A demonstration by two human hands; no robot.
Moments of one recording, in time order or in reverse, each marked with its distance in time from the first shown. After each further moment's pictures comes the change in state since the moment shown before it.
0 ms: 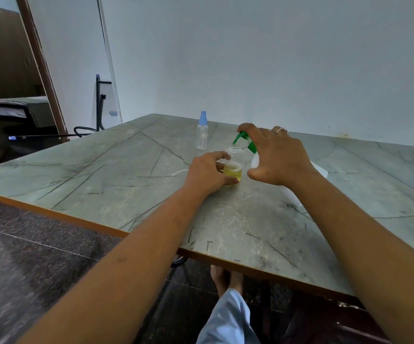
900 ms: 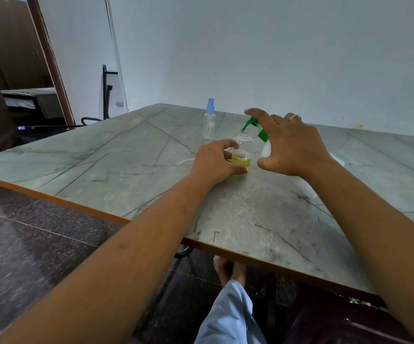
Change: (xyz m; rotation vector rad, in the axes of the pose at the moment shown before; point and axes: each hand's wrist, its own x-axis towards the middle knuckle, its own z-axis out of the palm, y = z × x) left_hand -0.001 0.001 0.001 -0.017 0.016 -0.011; right_hand -0.001 0.000 -0.001 0.000 0.007 -0.010
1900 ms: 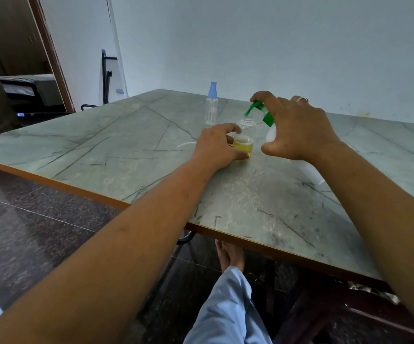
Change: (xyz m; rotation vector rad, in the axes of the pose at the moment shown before) left_hand 0.002 -0.001 0.001 0.010 0.009 -0.007; right_hand 0.000 0.001 0.000 0.044 -0.011 -0.010
